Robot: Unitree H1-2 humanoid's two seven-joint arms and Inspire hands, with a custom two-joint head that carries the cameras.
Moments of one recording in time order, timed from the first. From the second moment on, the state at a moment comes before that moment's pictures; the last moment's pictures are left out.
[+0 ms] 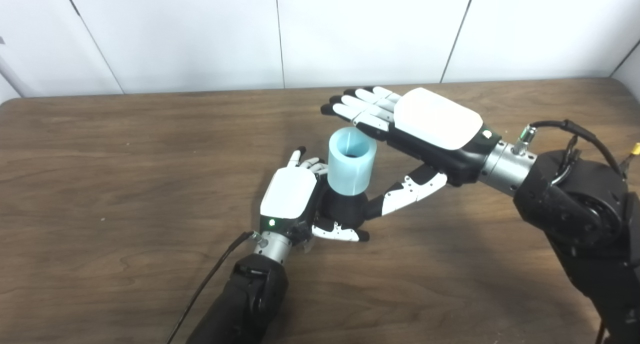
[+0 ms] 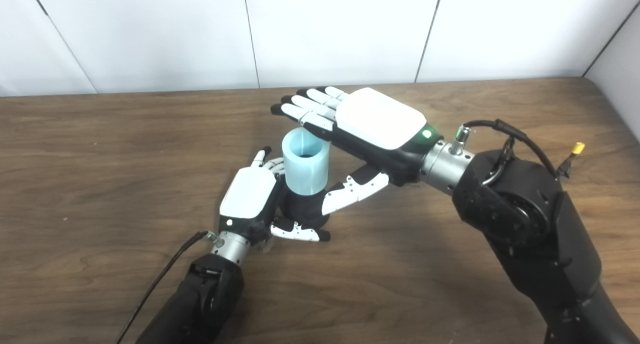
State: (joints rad) left arm -0.22 0.09 -0.55 0.10 1.00 0.11 0.15; right arm -0.41 -0.51 0.21 -0.66 -0.61 0.07 0.73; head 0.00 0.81
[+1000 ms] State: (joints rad) left arm -0.22 0.09 -0.56 0.10 1.02 0.11 0.15; right arm -0.37 -0.49 0.27 -0.61 -0.67 -0.03 0.74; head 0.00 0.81
